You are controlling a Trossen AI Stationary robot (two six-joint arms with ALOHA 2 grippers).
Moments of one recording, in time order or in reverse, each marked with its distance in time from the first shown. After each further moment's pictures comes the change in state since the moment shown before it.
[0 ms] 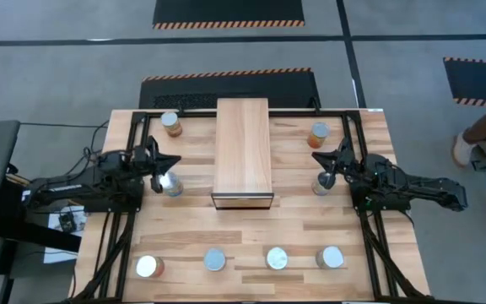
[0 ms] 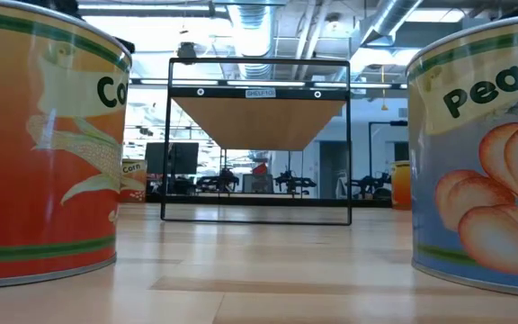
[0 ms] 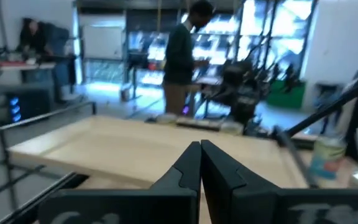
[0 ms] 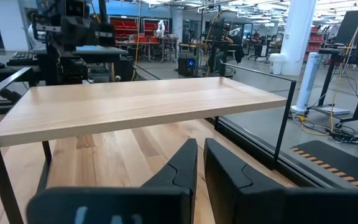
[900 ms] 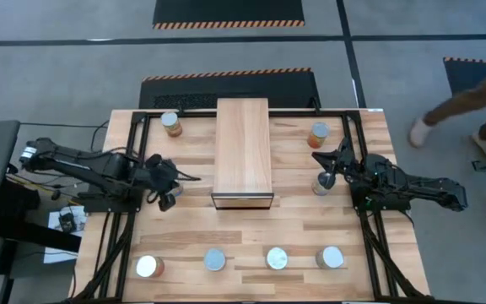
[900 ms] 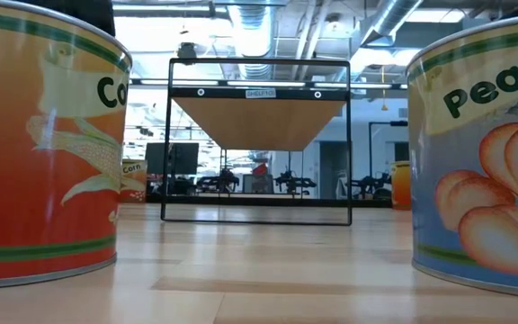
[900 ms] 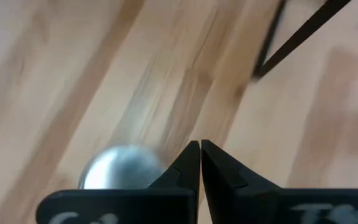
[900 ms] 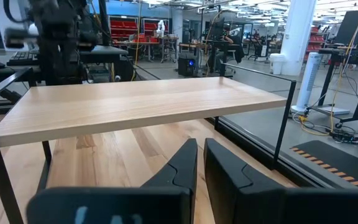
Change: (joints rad) left arm -0.382 0.723 0.591 -1.048 -0.176 -0.523; right arm 0.000 0.000 0.000 0.000 0.000 0.000
